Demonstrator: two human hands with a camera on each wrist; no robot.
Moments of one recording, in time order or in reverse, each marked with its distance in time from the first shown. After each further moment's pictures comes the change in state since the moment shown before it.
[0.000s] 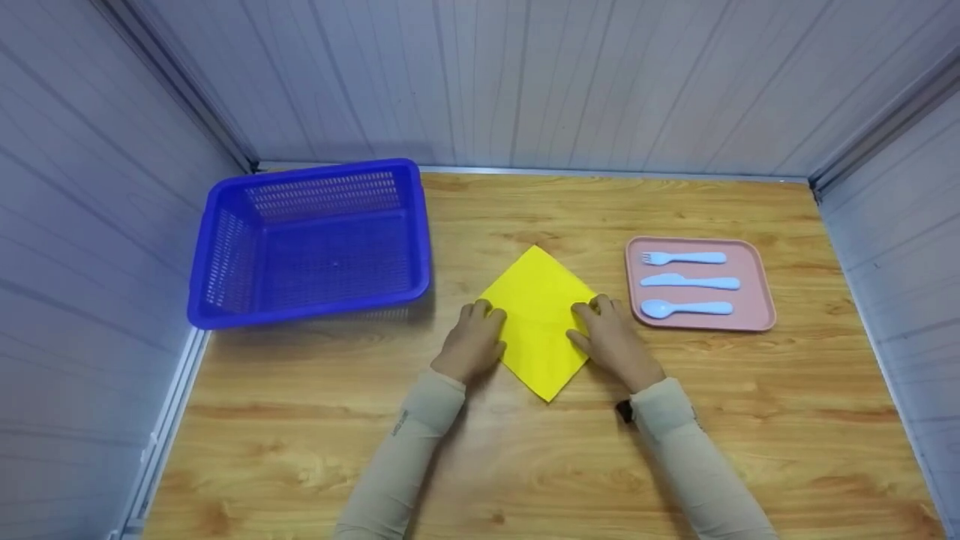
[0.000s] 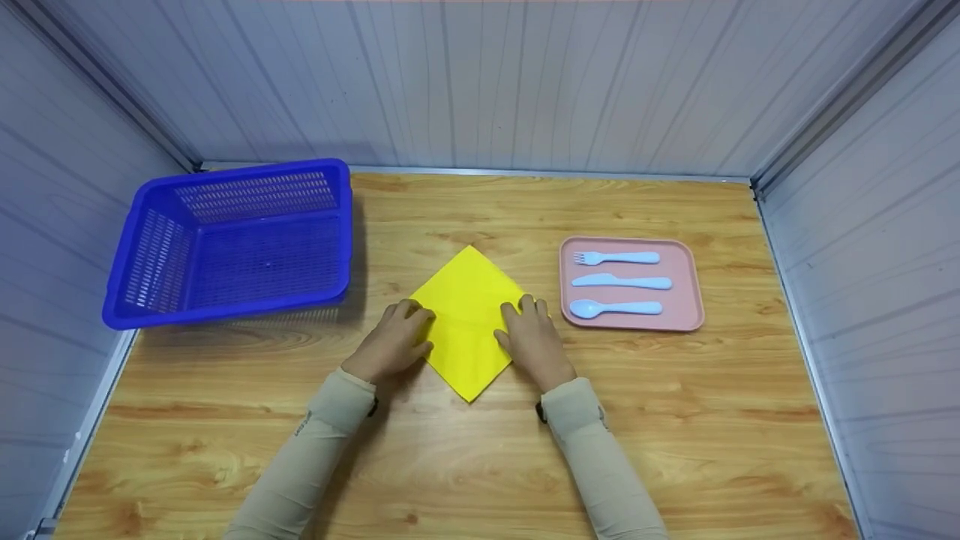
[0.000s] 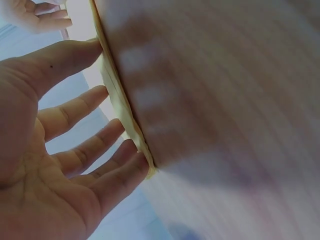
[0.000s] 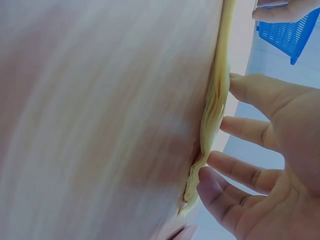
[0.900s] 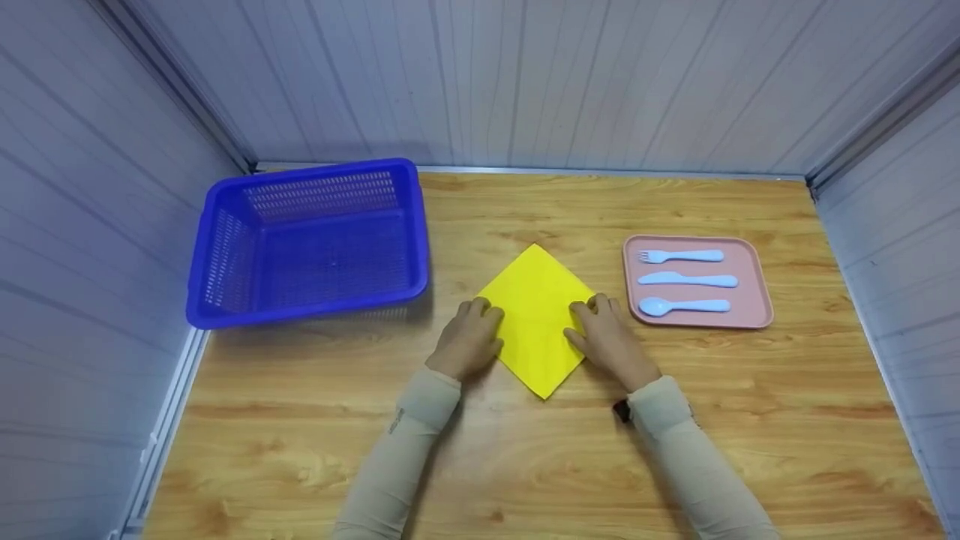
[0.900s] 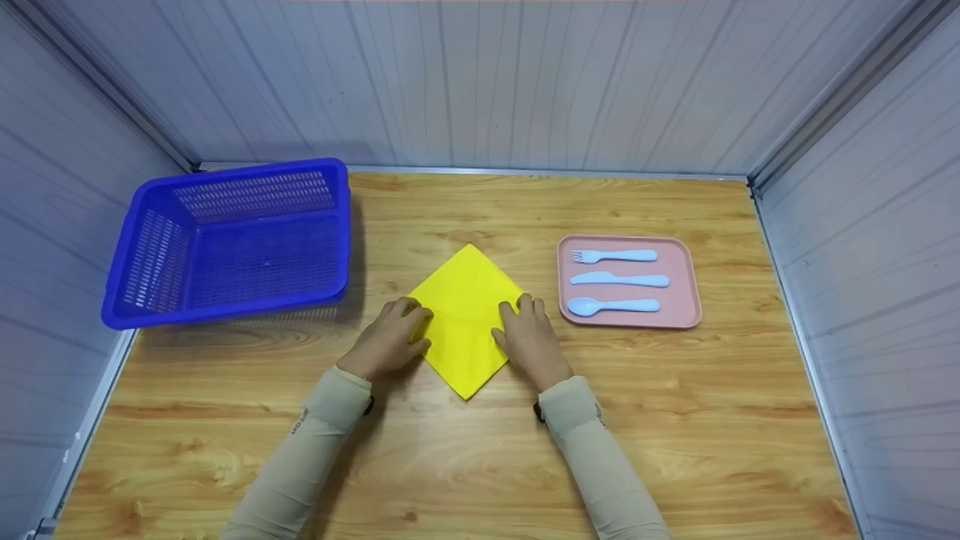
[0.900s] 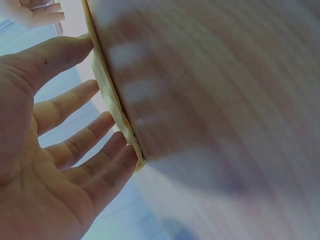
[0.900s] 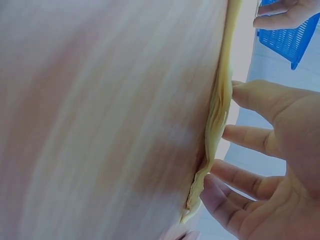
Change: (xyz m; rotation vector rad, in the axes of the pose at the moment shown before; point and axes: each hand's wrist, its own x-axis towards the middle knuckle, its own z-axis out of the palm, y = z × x) left_hand 0.003 -0.007 0.001 0.062 -0.001 0.040; right_hand 0.000 -0.005 0.002 0.024 -0.007 0.044
